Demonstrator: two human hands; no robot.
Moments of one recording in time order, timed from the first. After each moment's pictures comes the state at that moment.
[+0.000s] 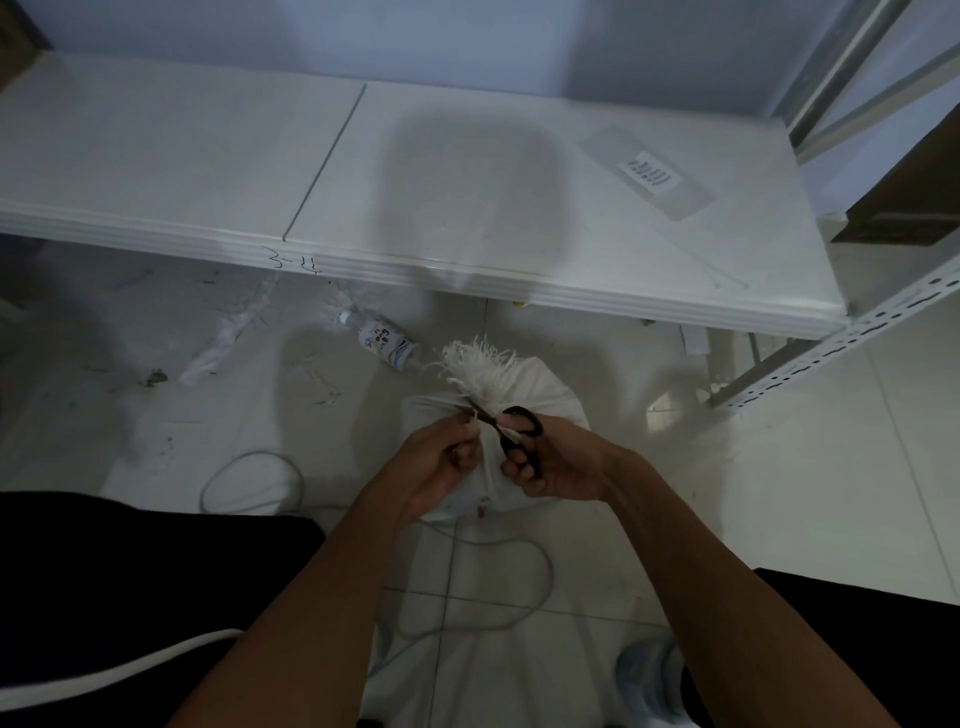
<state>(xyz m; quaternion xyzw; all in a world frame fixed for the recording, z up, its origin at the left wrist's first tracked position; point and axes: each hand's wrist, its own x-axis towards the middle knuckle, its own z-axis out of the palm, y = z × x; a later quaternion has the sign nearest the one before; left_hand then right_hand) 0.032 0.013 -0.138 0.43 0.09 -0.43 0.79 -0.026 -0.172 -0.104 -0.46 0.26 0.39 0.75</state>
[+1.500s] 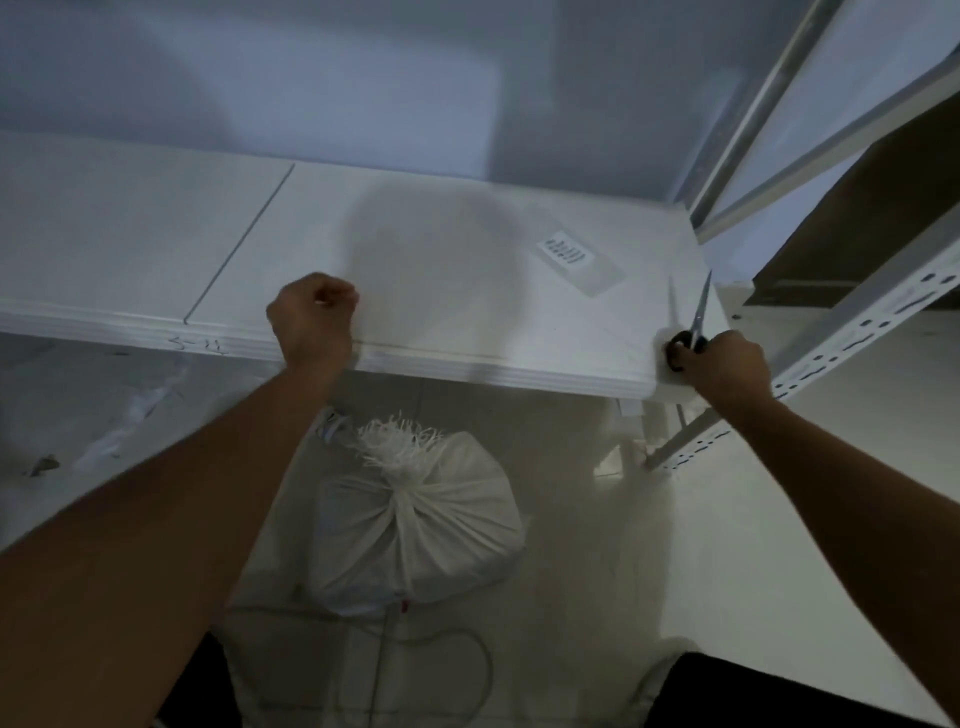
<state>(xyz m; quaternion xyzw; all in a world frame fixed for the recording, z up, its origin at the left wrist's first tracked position) 0.212 -0.064 -0.034 0.84 -0.02 0.13 0.53 0.000 -0.436 -0.016 -0.84 0.48 -0.07 0.23</state>
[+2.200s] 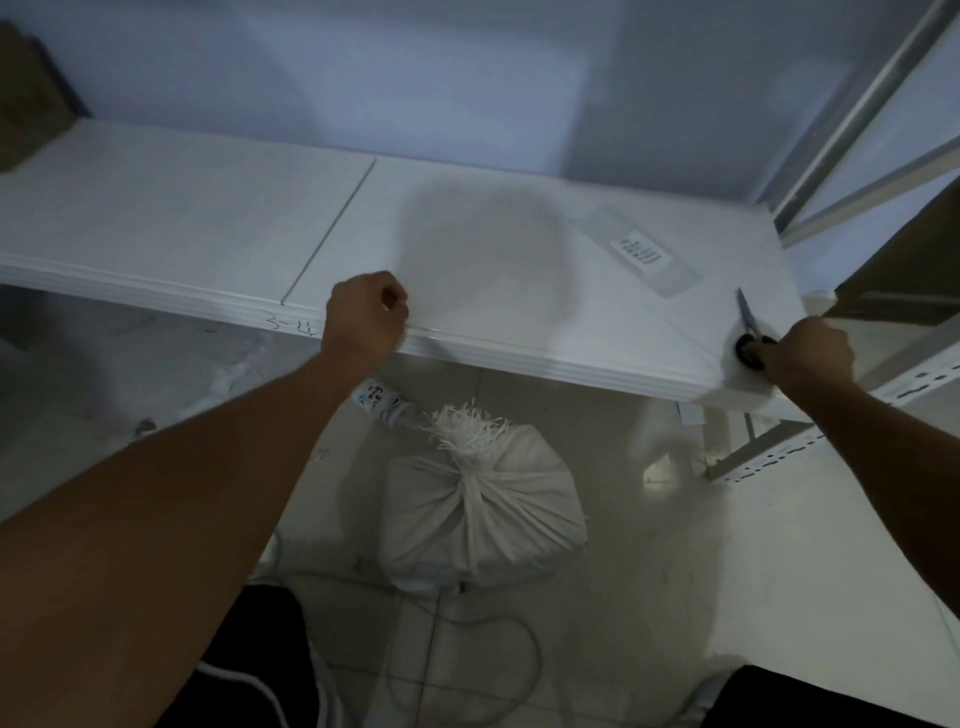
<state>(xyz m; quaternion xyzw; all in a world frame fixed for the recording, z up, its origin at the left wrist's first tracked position) 0.209 -0.011 -0.016 0.92 -0.14 0.06 0.36 0.027 -0.432 -0.010 -0.86 0.48 -0.06 0.14</state>
